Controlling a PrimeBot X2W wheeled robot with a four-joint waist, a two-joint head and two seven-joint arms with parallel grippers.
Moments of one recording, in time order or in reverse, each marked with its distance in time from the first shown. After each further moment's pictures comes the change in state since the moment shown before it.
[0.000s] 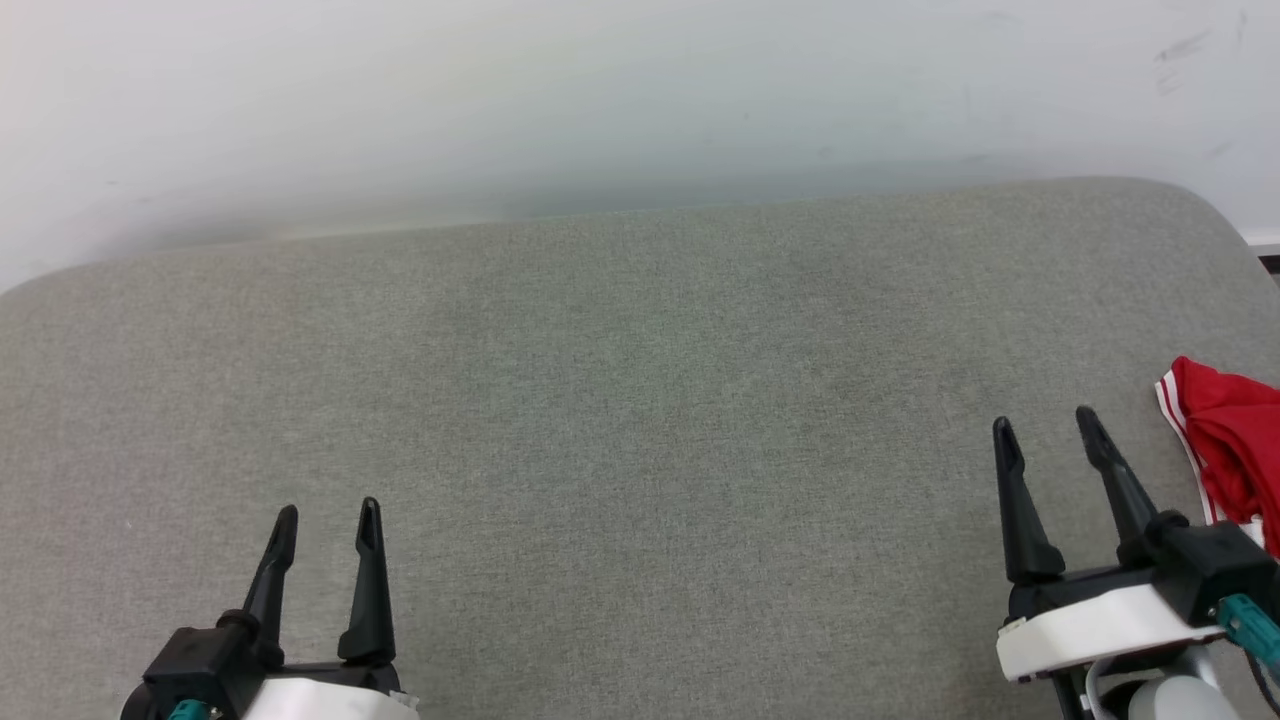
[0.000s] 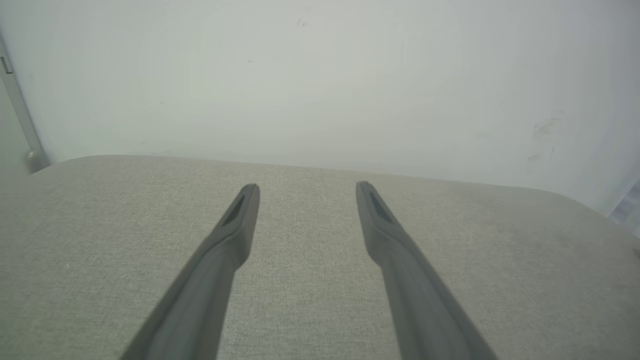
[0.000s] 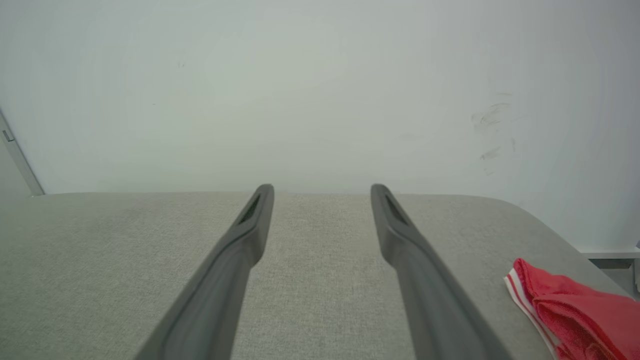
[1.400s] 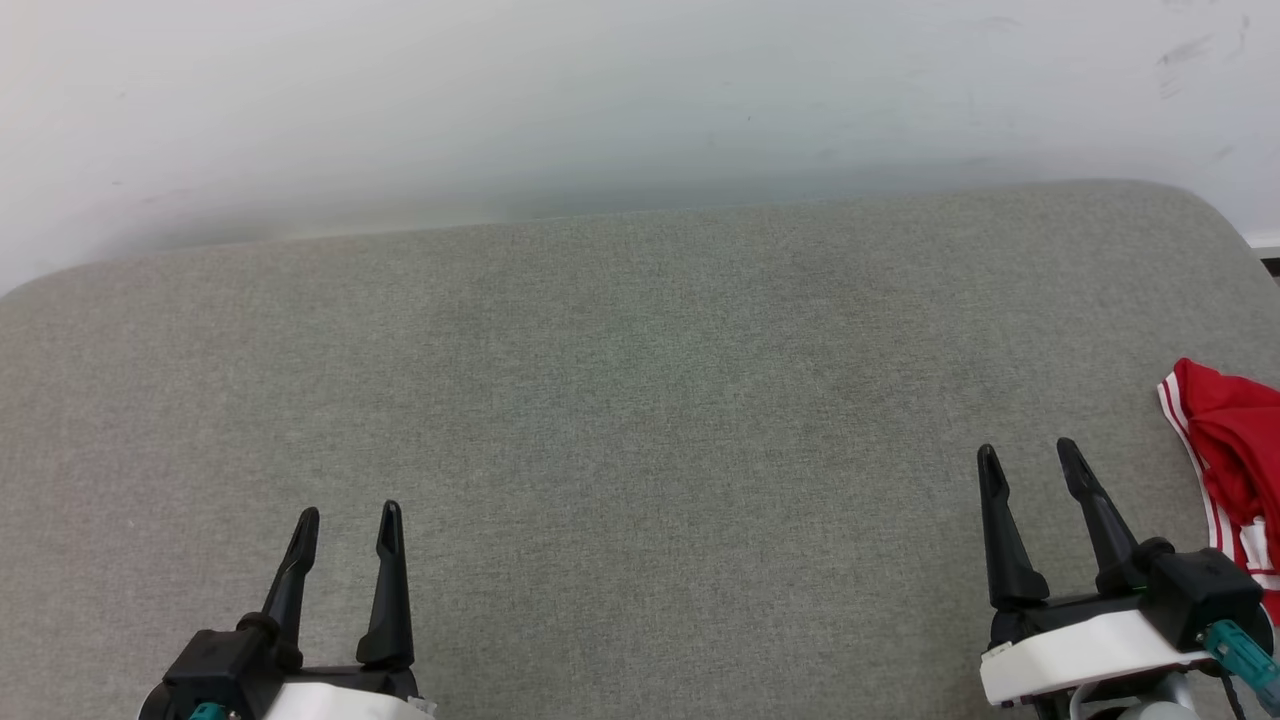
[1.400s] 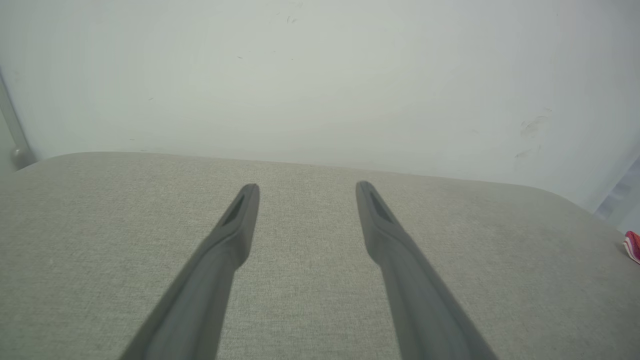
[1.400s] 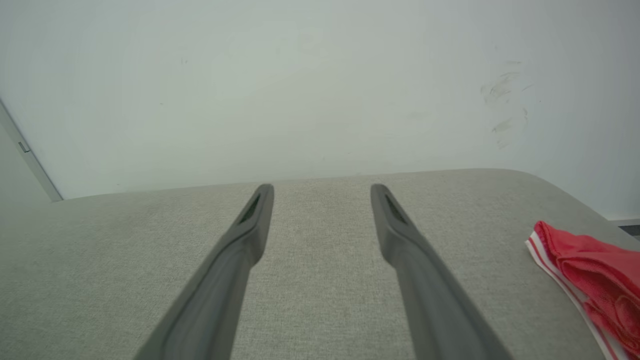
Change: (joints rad) left arm 0.014 -0.001 -0.042 -0.010 -0.006 0.013 0.000; right arm 0.052 0.031 0.015 0.003 0.043 0.000 -0.008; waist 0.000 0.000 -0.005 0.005
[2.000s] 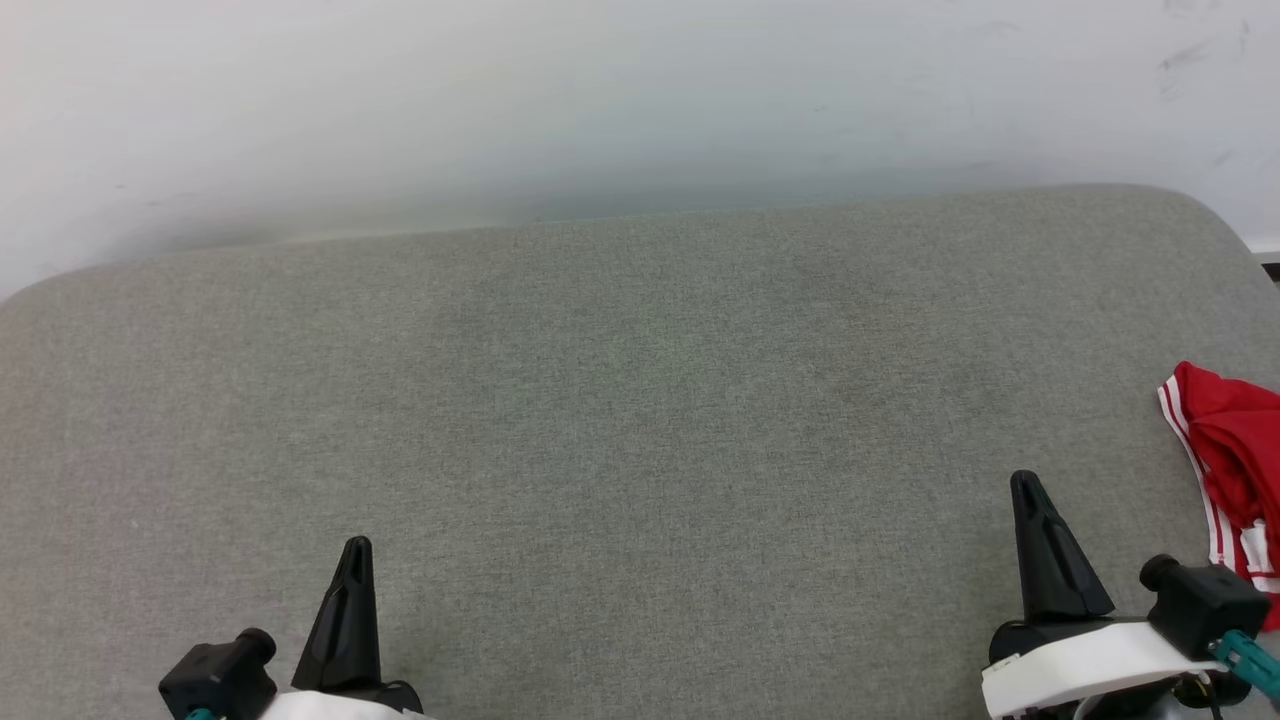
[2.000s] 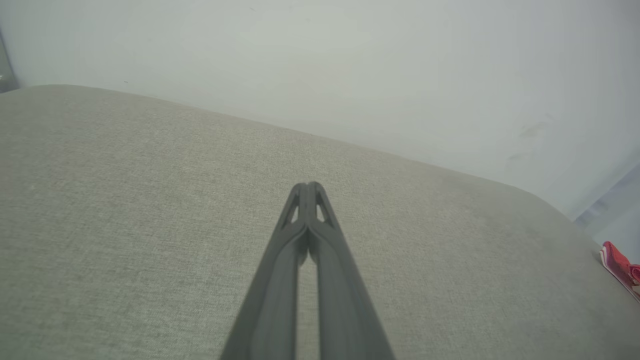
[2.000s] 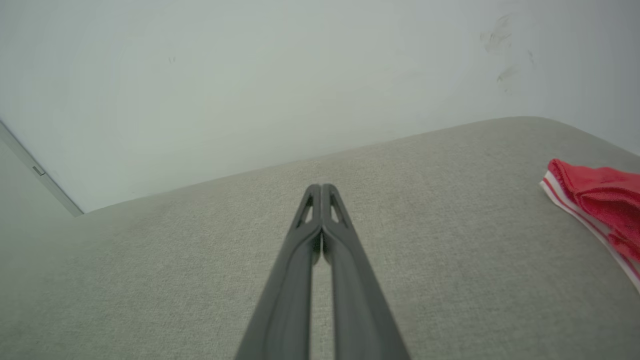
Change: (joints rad) left arm 0.011 0.000 -0.005 0.065 -0.120 -0.003 0.026; right arm 0.017 -0.002 0.007 0.044 0.129 0.000 0.024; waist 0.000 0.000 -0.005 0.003
